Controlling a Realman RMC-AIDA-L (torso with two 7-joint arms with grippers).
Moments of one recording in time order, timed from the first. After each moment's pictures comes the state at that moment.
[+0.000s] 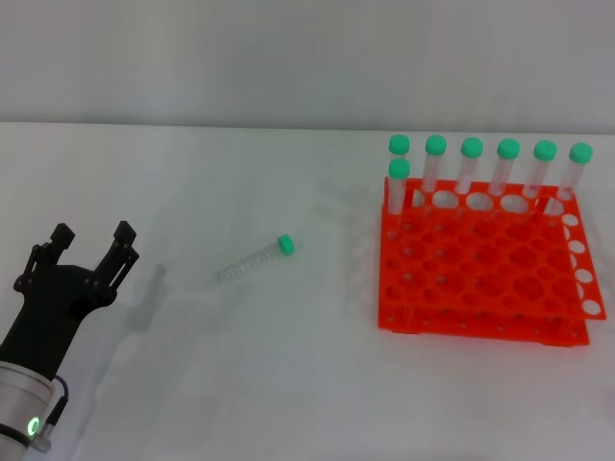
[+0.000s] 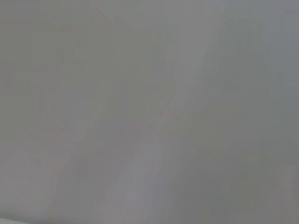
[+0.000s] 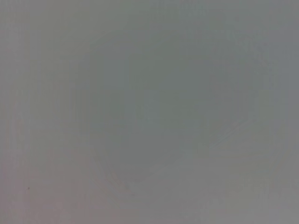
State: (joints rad) left arm -0.28 -2.09 2.54 0.19 -0.98 1.32 -0.38; right arm 0.30 2.01 -0.62 -0.14 2.28 1.31 -2.60
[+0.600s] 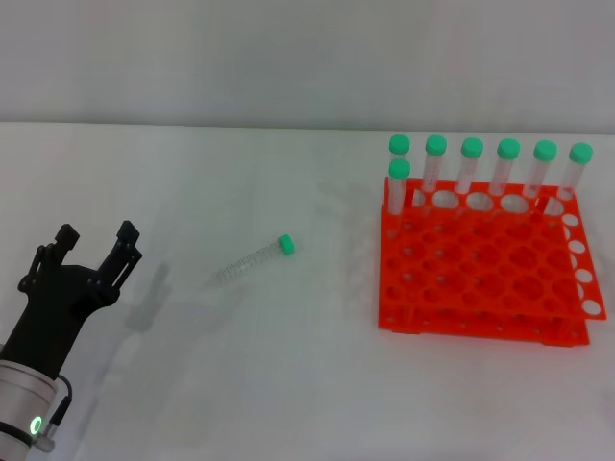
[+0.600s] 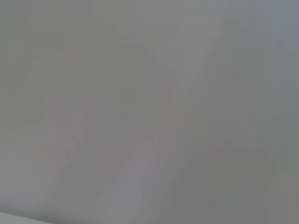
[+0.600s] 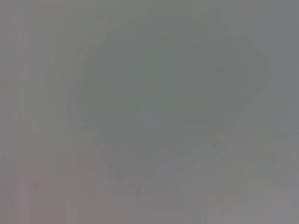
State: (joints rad) left arm -0.28 -2.09 2.55 0.19 -0.98 1.31 -0.41; right arm 0.30 2.01 -0.63 -0.13 2.28 1.32 -2.60
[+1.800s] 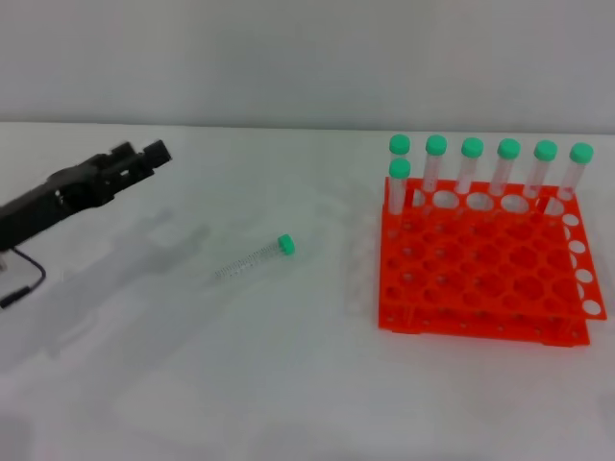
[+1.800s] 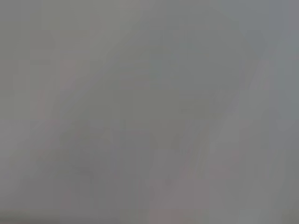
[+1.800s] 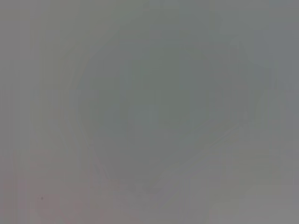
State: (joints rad) left arm -0.65 -1.89 2.68 -0.24 -0.56 1.51 -1.37; right arm 0.30 2.01 -0.63 -0.13 2.28 1.36 -2.60
